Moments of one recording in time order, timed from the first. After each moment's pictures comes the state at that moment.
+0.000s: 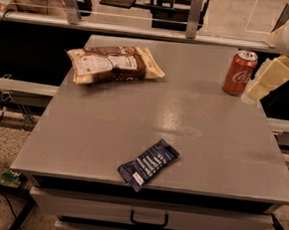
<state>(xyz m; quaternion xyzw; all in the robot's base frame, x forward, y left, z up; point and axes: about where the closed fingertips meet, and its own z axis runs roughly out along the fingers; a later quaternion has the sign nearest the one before) 0.554 -0.248 0.969 -0.54 0.80 -0.02 0.26</state>
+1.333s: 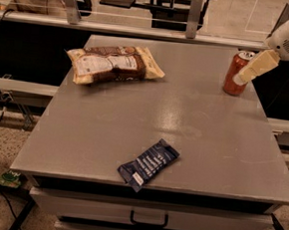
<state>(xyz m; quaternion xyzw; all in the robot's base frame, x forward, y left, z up) 0.668 -0.294 0.923 -0.44 0.84 0.03 0.30</state>
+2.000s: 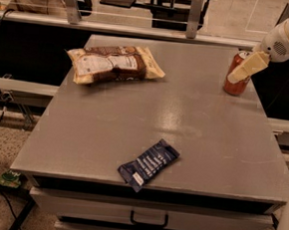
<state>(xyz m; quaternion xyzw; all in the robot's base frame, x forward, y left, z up) 0.687 -0.289 0.904 -0.44 0.85 0.04 0.30</state>
